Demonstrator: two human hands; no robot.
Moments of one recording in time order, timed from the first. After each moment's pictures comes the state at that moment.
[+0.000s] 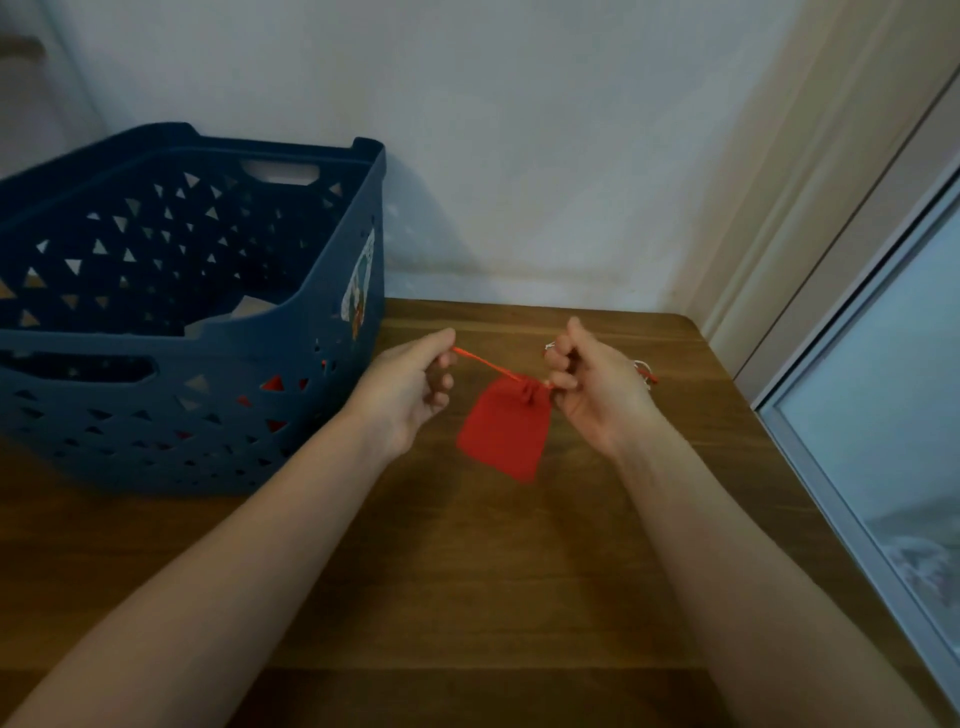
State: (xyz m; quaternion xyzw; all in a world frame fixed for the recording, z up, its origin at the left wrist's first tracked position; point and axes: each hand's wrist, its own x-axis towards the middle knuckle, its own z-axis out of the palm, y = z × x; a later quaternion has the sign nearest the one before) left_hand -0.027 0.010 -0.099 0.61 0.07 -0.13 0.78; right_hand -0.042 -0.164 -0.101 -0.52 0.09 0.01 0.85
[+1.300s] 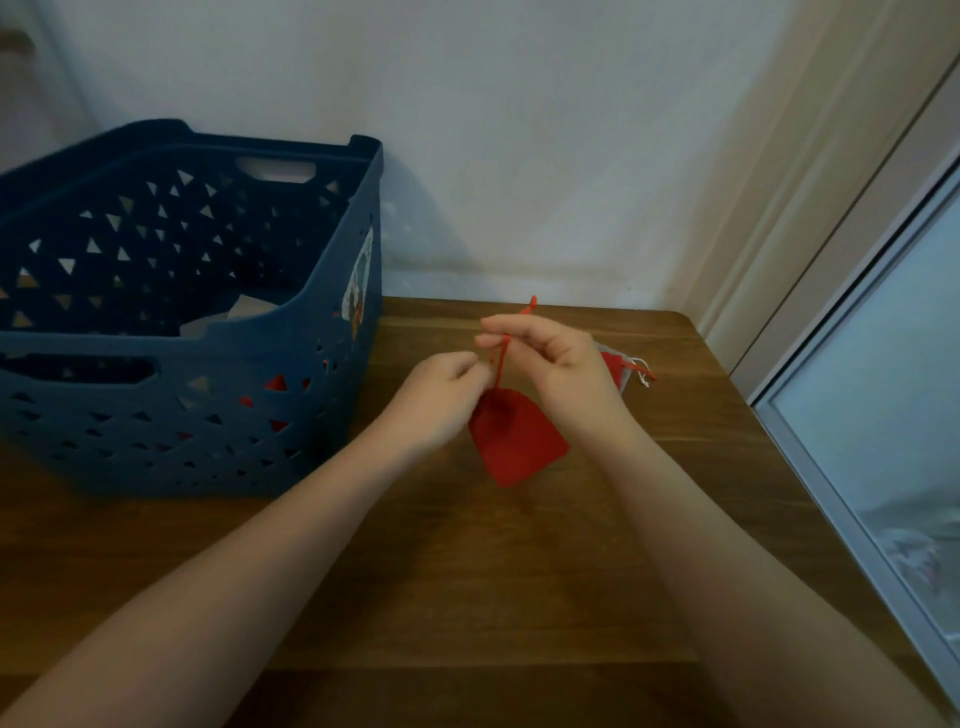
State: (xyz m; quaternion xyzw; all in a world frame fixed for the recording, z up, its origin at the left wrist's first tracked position) left_hand -0.043 0.000 -0.097 0.84 -0.14 -0.07 0.51; right_hand -0.055 -0.136 -0.091 -0.80 -0.12 -0.13 0.58
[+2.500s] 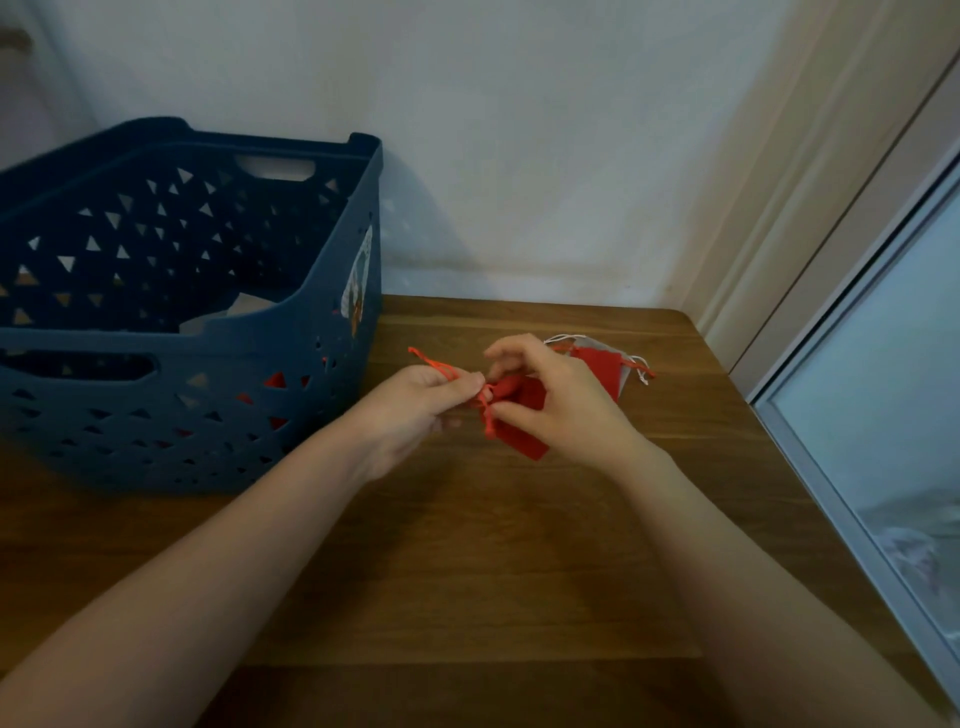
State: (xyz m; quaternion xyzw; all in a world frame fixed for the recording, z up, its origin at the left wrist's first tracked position) left_hand -0.038 0.024 -0.108 0.72 -0.11 -0.23 0.64; right_hand -0.063 -0.152 -0.103 -0.91 -0.20 -0.09 0.36
